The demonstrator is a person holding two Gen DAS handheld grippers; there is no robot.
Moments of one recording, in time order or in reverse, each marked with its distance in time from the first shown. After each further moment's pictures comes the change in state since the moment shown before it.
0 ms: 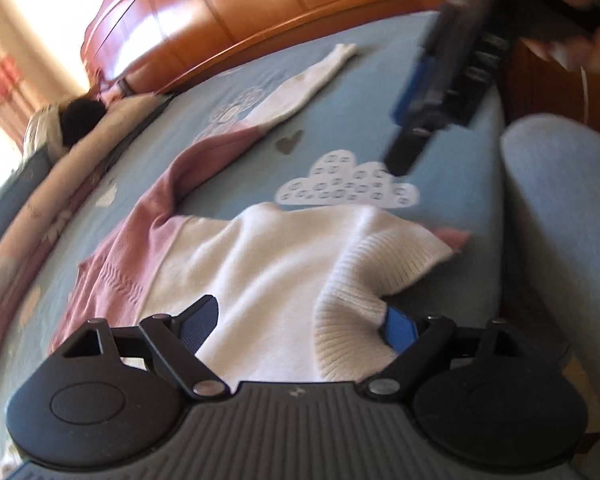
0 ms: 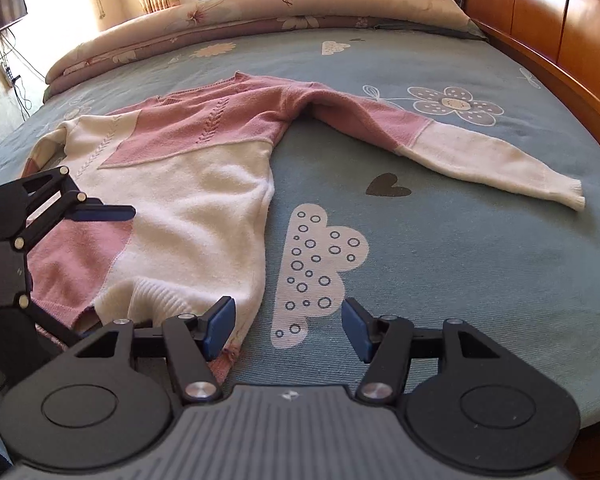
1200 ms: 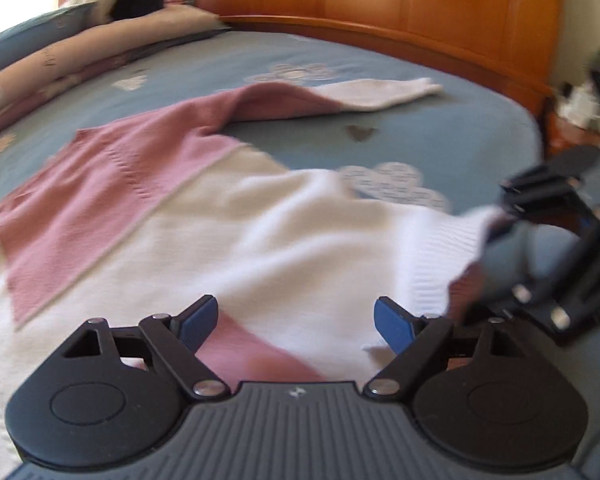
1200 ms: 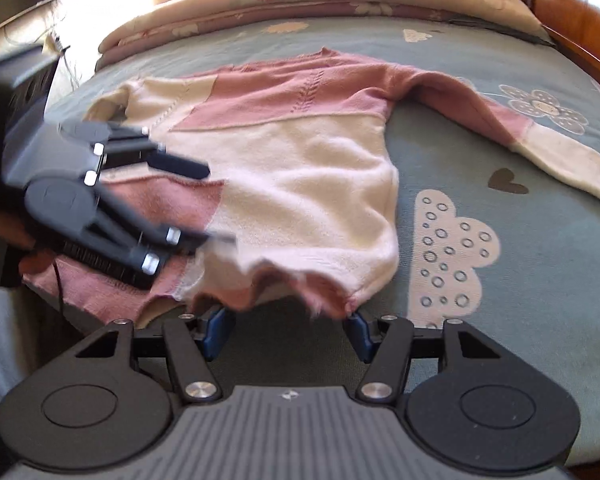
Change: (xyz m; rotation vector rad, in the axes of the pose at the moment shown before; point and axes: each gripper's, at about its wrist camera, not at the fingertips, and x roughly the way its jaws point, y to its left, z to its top) left arm 0.000 0.057 -0.039 -0.410 0.016 -0.235; right arm 0.023 0.060 -0.013 -0.068 0.032 0.115
